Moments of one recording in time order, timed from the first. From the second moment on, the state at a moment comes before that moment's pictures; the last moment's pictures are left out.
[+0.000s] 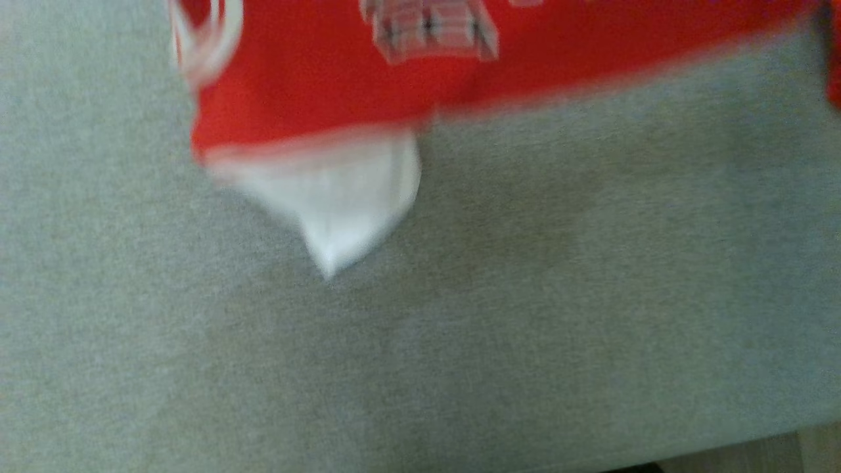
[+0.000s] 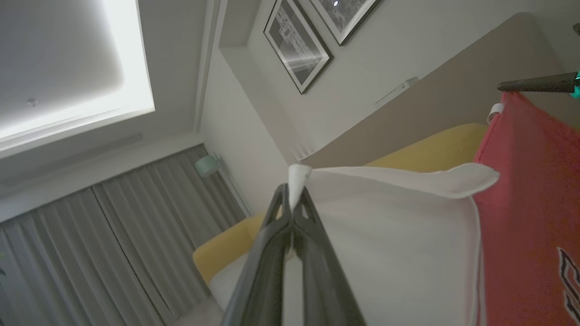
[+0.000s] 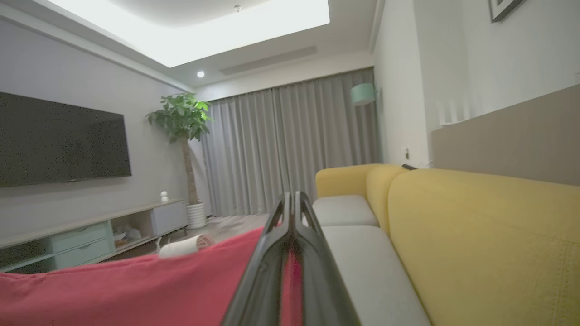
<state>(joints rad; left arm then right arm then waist) -1.59 0.90 -0.80 0.12 -0.68 -0.13 -0.18 -1.31 -0.58 0.29 0.33 0.87 0.12 -0.03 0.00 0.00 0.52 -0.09</state>
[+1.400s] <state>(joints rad) 0.09 0.77 -0.62 -0.25 -0.54 0.00 -0.26 -0.12 -0.60 0.20 0.23 0.62 0.12 -0.25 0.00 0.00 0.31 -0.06</state>
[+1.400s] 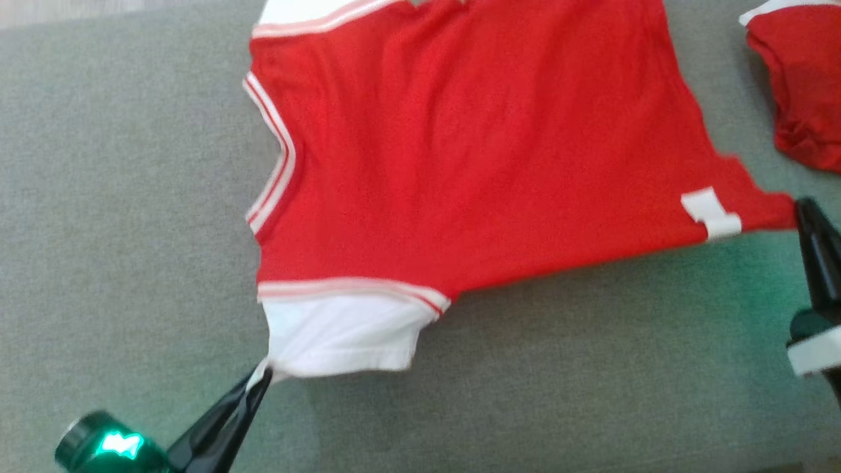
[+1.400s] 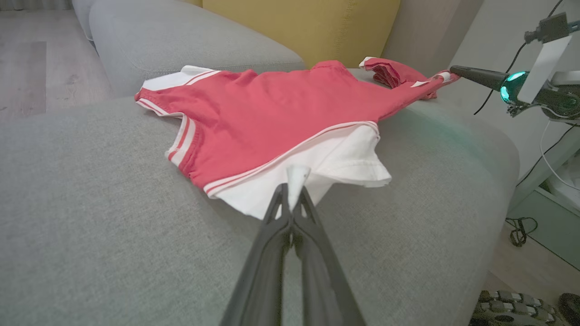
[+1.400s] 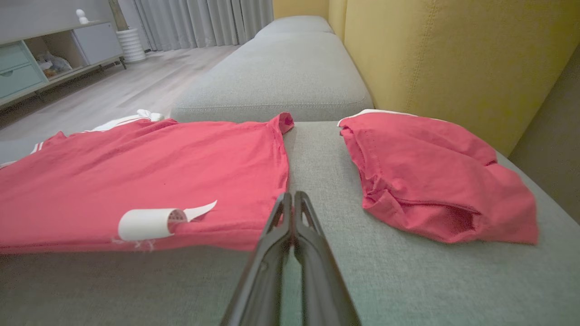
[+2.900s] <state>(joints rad) -0.73 0.66 -0.67 0.16 -0.61 -0.12 -0.25 -0.59 -0.51 0.29 0.46 0.56 0.12 -0.17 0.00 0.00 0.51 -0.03</state>
